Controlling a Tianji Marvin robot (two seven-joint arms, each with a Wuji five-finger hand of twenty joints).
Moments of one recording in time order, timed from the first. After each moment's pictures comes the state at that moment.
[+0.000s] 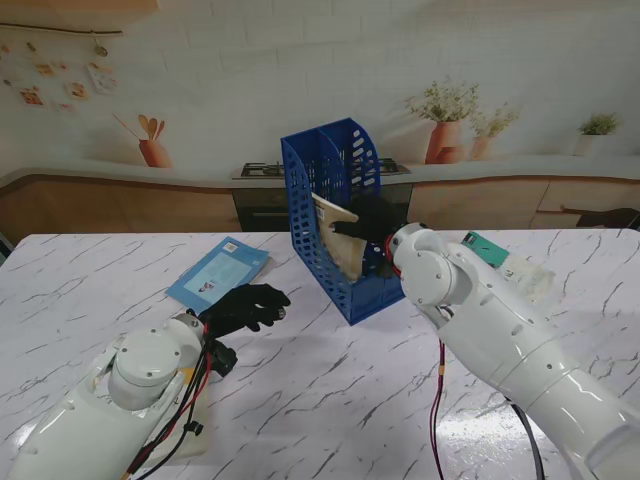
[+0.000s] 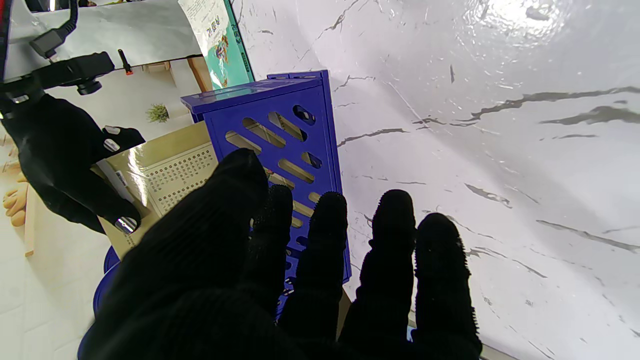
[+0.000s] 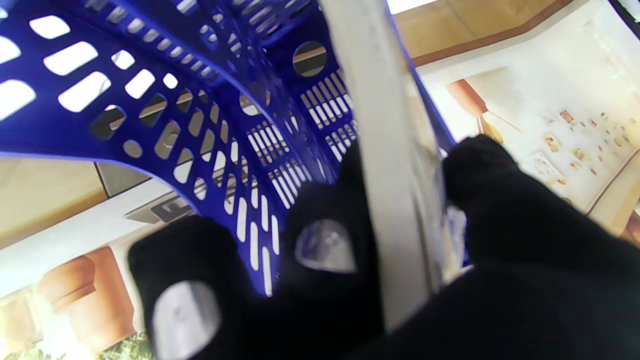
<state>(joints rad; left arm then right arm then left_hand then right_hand) 1.51 -1.11 -1.23 -1.60 0.02 0.20 -0.26 -0.97 -1.19 0.84 -1.25 -0.41 0.08 -0.03 0.95 -0.37 0.47 -0.06 0.54 0.16 0.58 0.44 0.65 0.24 0.37 0.48 0.53 0.37 0.50 0.64 0.13 0.35 1.16 0.61 0.67 -0.35 0.66 -0.25 0.80 0.04 0.81 0.95 1.14 -0.04 0.98 0.82 1.31 -0.15 1.51 0.92 1.18 0.58 1.81 0.85</state>
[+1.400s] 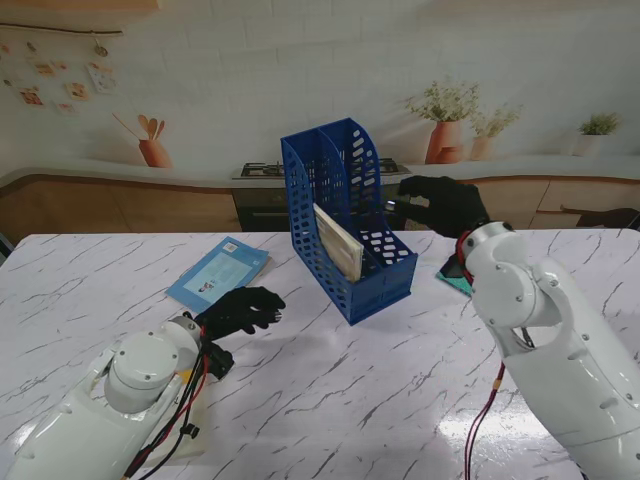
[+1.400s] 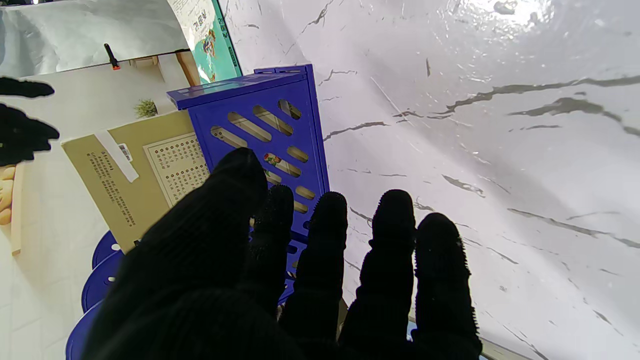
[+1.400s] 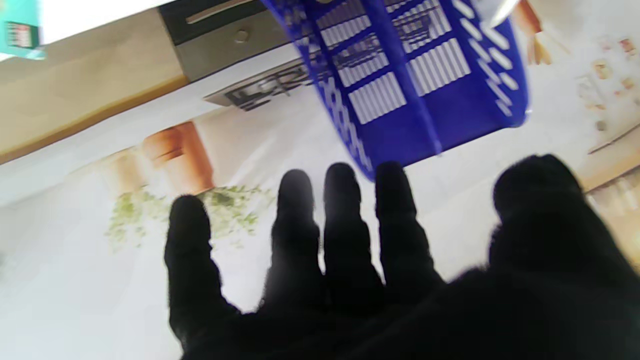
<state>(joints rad) 1.52 -1.11 -1.24 -1.61 0.04 0.21 -0.25 -1.33 -1.11 1.29 -1.74 -0.68 0.17 0.13 0.95 -0.37 0.46 -0.06 0.54 0.17 0.58 0.44 0.65 0.24 0.38 0.48 0.53 0.37 0.50 0.64 0.14 0.35 1.16 0.61 0.60 -0.18 0.24 -0.10 0.58 0.02 0.34 0.71 0.71 0.05 0.29 0.37 0.66 0.03 0.18 0.36 0.11 0.58 0.91 0.56</state>
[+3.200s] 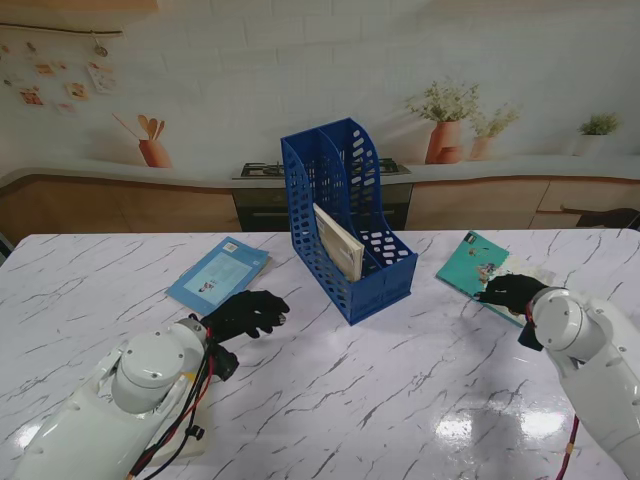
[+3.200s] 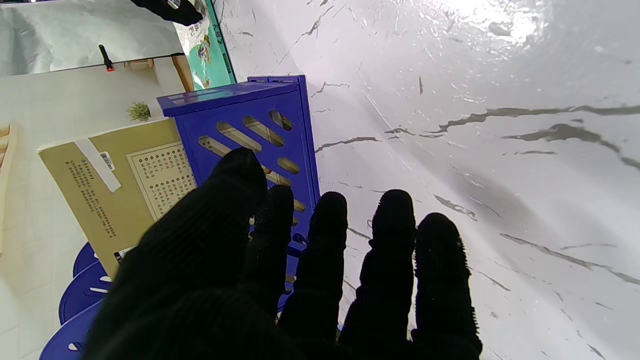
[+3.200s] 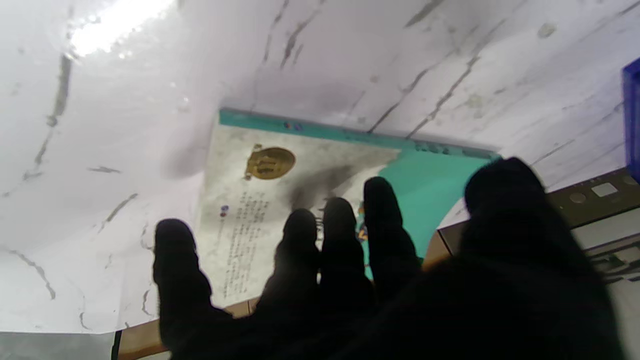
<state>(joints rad) 1.50 -1.12 -1.21 -1.57 0.02 0.22 -0.25 -1.34 -1.02 1.38 -1.27 -0.70 0.23 0.38 0.95 -0.37 0.46 -0.06 0.54 0.17 0.58 0.44 0.65 0.24 0.38 0.48 0.53 0.37 0.50 0.64 0.14 0.35 1.16 0.61 0.66 -0.12 0.20 -0.10 0.46 0.06 0.28 0.59 0.43 0.00 0.26 0.19 0.37 -0.08 0.13 0.16 -0.04 0.58 0.76 0.17</state>
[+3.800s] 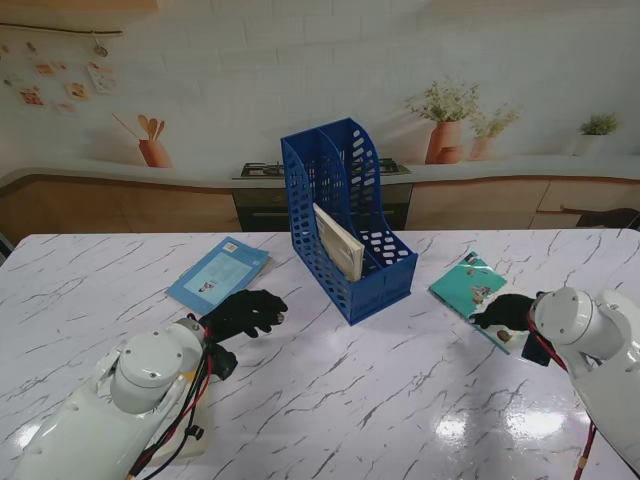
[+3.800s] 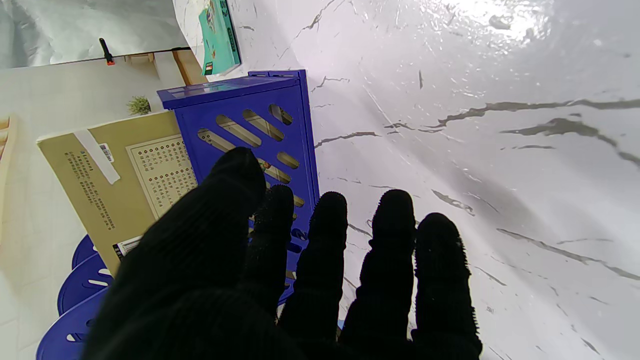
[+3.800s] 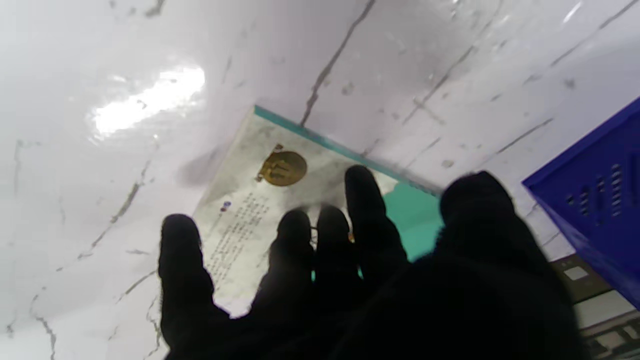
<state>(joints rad) 1.50 -1.12 -1.22 -1.57 0.01 0.22 -0.24 -1.41 -0.95 1.39 -1.49 -0.67 0.37 0.74 0.95 -0.37 0.45 -0.06 0.54 0.17 0.58 0.44 0.65 0.24 0.38 0.48 0.53 0.37 0.50 0.64 0.14 0.35 1.16 0.61 0.75 -0.03 0.13 -0.10 0.56 0.14 0.25 0.56 0.43 0.02 0.14 0.13 0.40 -0.07 0.06 0.11 -0.02 0.49 0.81 0.17</state>
